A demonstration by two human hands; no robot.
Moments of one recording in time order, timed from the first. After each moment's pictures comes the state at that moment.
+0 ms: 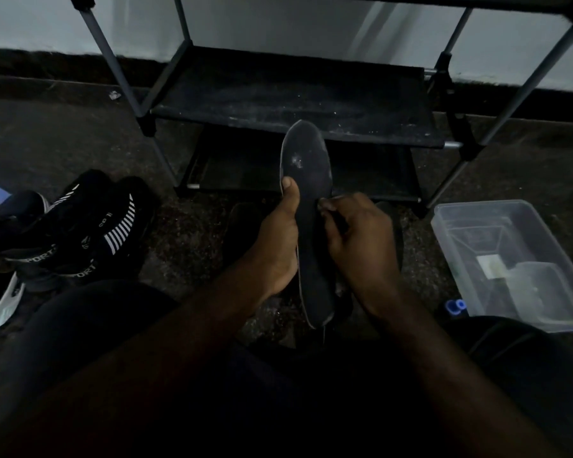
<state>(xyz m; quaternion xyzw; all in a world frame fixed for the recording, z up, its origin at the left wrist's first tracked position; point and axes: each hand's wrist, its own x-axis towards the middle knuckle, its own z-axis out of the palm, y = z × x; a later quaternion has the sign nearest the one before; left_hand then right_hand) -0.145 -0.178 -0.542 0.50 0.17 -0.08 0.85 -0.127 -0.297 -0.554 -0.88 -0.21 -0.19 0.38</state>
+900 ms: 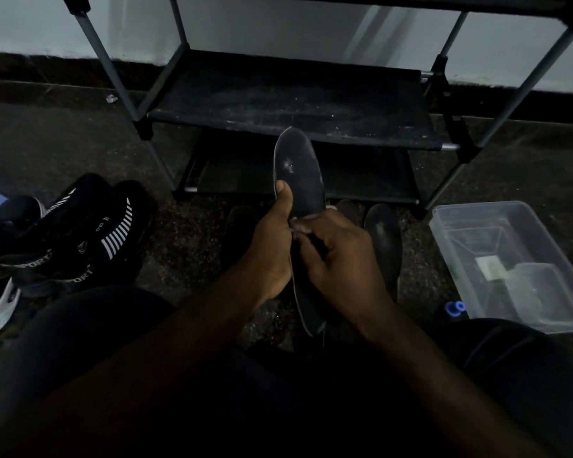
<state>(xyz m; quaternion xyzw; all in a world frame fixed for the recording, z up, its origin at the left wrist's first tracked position) -0.146 -0.176 -0.544 0.50 0.17 -0.07 0.85 -0.149 -0.287 -0.550 -0.84 -0.29 -0.14 0.43</state>
